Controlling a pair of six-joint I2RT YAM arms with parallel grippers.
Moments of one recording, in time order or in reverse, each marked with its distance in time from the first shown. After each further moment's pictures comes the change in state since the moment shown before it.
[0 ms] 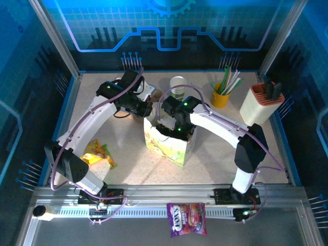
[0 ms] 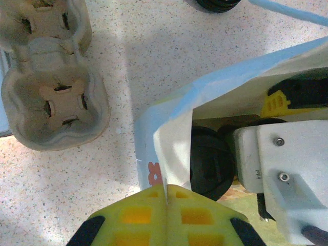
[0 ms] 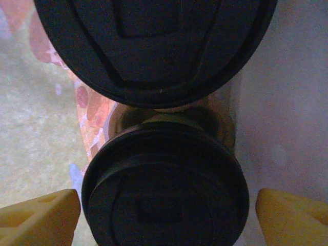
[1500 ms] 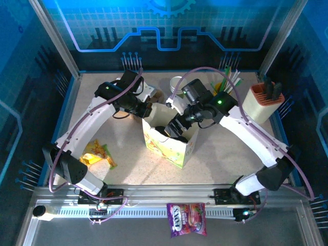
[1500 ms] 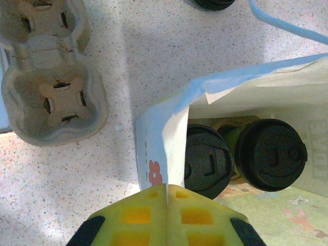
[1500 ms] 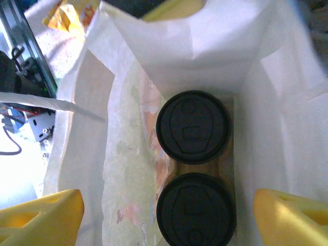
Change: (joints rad) left arm -0.008 -0.019 0.001 -0.017 -0.002 -0.001; right arm -0.080 -0.304 0.043 0.167 -0.240 0.100
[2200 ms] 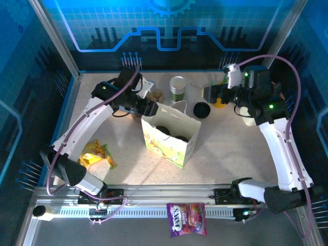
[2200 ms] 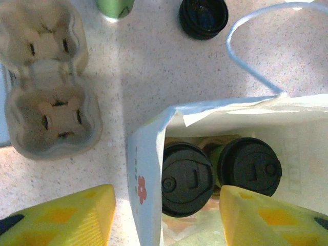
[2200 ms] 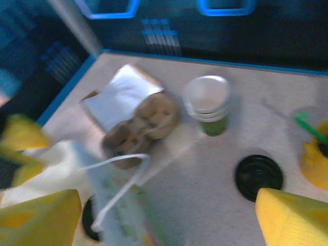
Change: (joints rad) left arm -0.007 -0.027 0.036 0.048 0.013 -0.061; right arm -0.539 -0.240 -0.081 0.233 -0.013 0.248
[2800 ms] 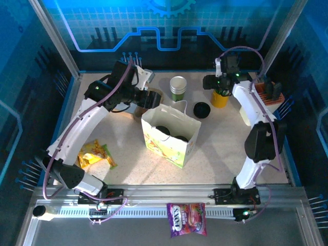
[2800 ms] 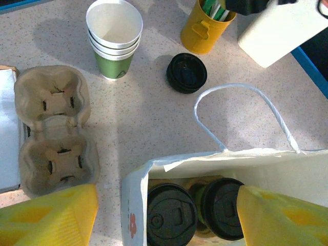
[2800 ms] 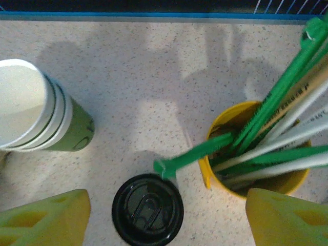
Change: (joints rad) left arm 0.002 -0.026 0.060 0.095 0.006 -0.040; right arm -0.020 0.599 0.195 0.111 0.368 -0.050
